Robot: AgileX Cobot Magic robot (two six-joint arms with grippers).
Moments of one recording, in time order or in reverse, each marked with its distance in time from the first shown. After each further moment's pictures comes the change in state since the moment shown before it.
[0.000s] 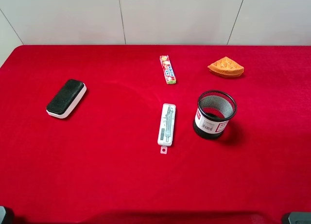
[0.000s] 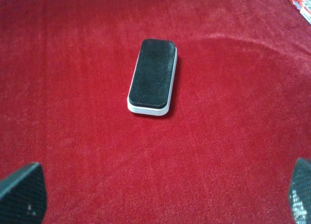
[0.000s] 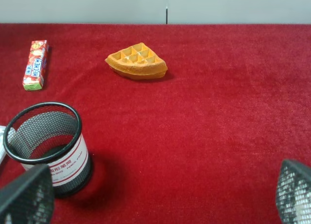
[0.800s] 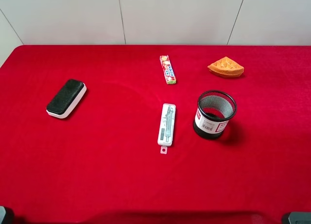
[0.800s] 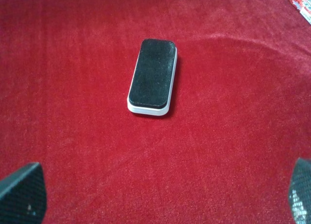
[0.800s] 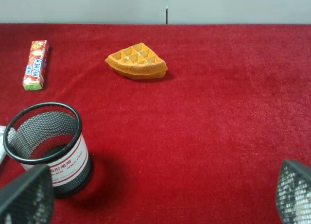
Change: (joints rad) left arm 0.000 0.000 0.000 0.000 0.000 0.000; right arm 0.000 0.000 0.000 0.000 0.000 0.000
